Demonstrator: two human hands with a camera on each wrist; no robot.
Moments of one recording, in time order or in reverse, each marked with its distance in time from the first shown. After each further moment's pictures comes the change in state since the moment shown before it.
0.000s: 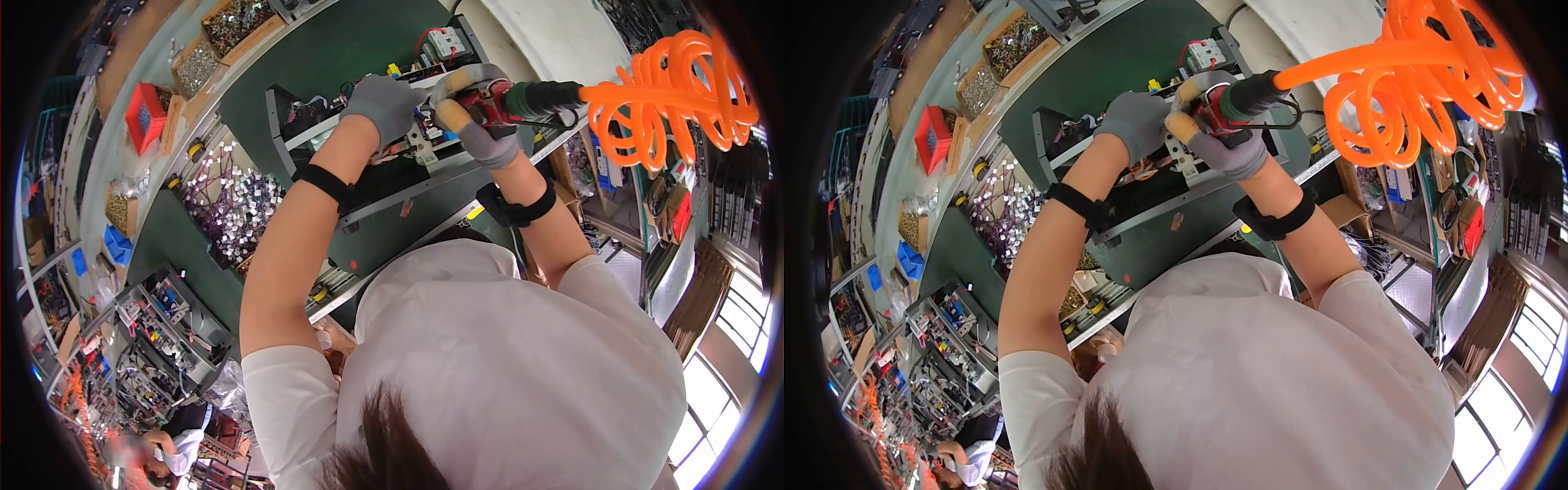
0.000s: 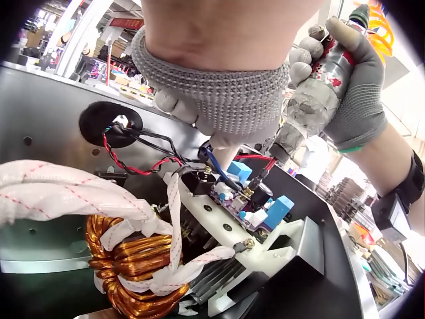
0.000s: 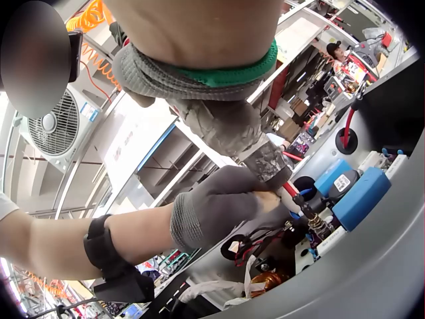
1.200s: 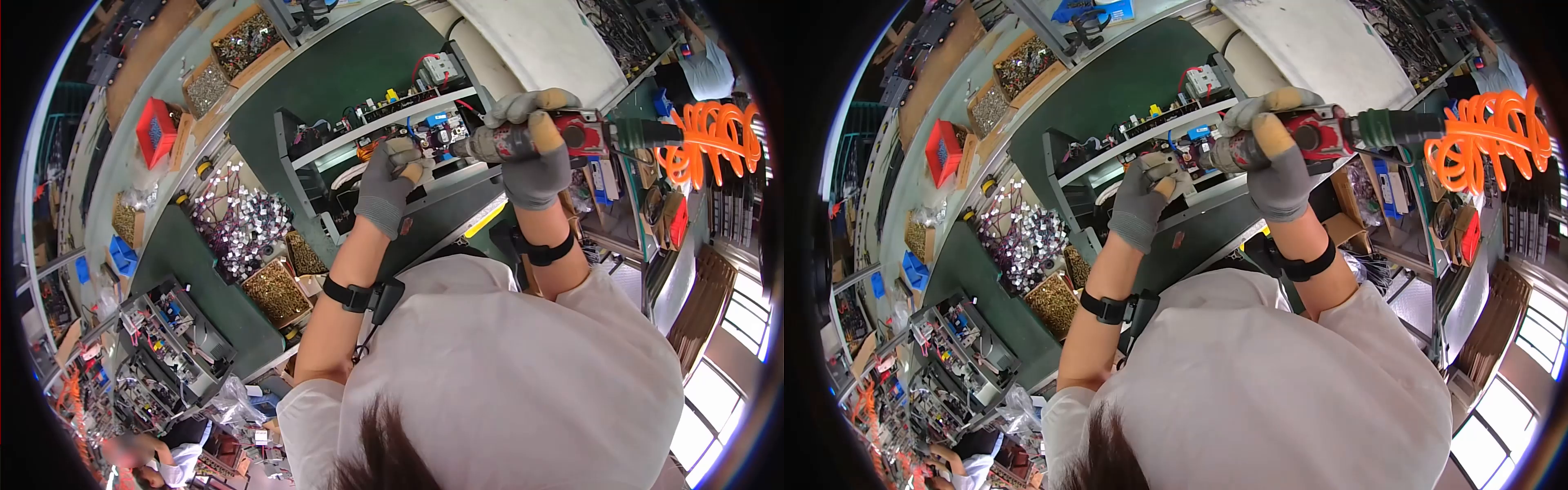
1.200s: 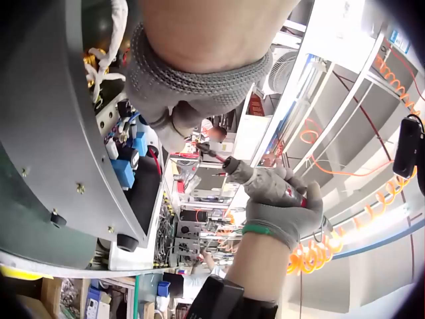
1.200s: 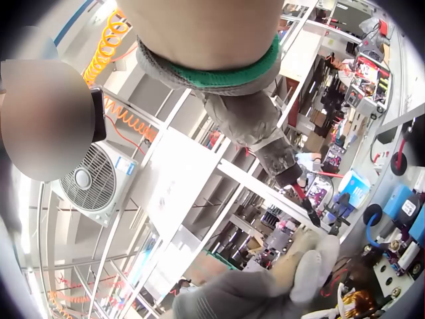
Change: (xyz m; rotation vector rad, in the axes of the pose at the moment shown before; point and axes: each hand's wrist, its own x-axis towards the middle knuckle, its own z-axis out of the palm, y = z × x) left_hand -0.057 0.064 0.064 -1.981 0.545 -0.325; right_hand 0.001 -0.066 -0.003 0.327 0.287 -0.200
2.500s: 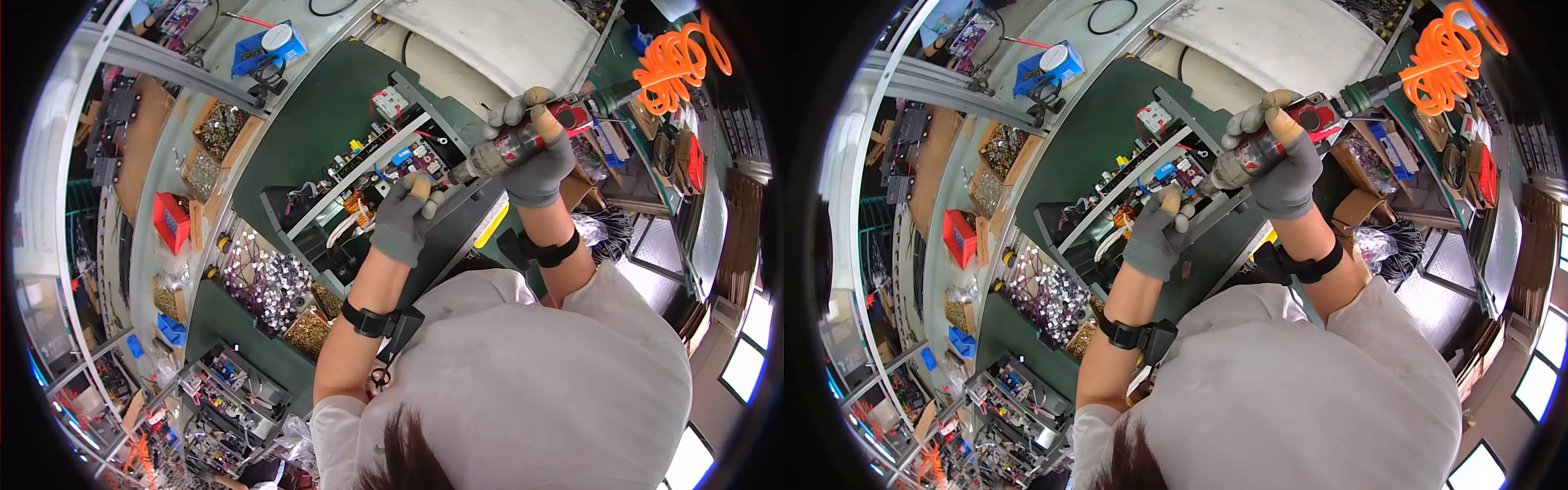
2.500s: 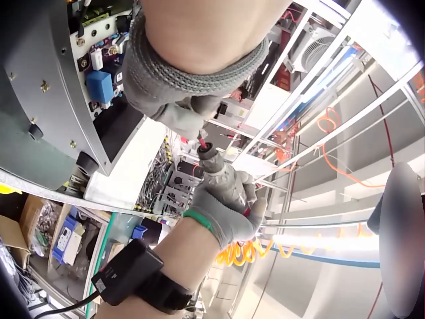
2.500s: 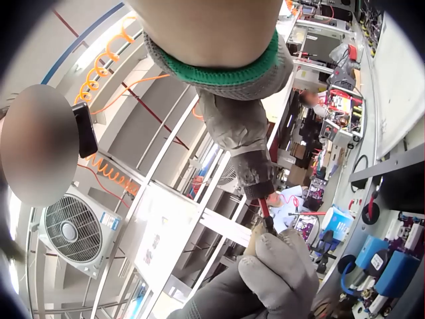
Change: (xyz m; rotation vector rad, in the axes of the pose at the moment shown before) left_hand 0.009 0.021 0.062 -0.352 0.053 -0.413; right_hand 0.011 -0.032 -0.057 0.156 0.297 0.092
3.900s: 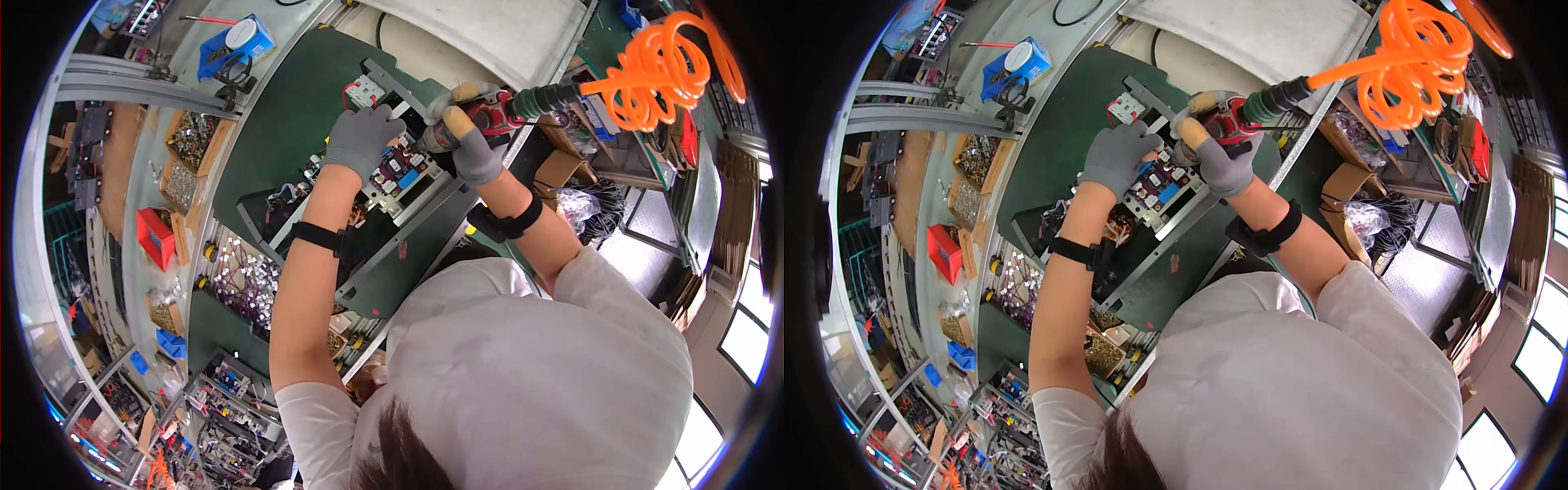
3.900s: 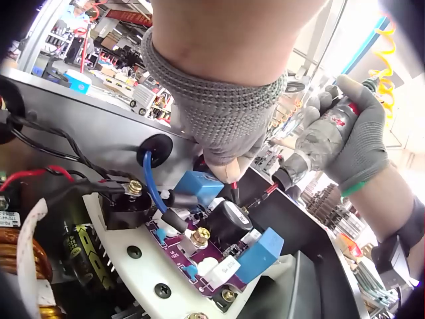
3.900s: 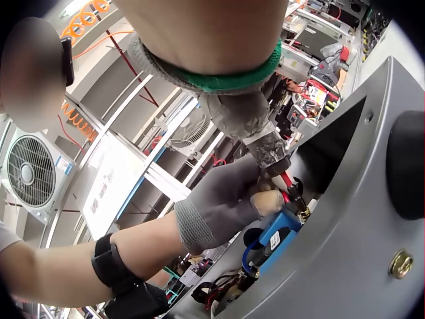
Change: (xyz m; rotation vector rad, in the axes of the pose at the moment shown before) left_hand 0.102 0.072 0.010 2.379 -0.475 1.061; right_hand 0.003 0.072 -0.041 -0.323 0.012 -0.158
